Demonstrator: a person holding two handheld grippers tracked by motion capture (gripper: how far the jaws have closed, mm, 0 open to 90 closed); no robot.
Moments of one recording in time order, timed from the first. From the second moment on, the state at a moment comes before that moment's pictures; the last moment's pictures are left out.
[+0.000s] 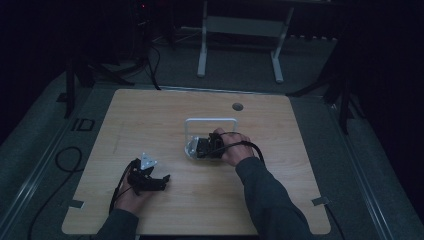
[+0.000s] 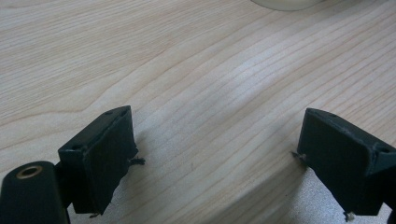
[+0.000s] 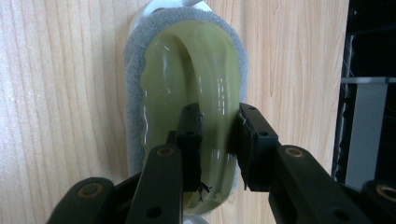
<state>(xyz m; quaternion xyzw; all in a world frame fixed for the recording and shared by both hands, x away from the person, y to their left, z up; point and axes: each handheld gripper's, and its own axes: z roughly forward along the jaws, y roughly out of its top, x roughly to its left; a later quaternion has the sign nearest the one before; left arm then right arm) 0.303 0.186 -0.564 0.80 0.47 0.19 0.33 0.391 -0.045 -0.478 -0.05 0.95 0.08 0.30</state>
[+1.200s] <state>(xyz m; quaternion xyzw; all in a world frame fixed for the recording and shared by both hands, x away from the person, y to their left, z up) 0.303 0.186 -0.564 0.80 0.47 0.19 0.33 0.375 -0.062 -0.453 0.01 0.95 0.13 0.28</state>
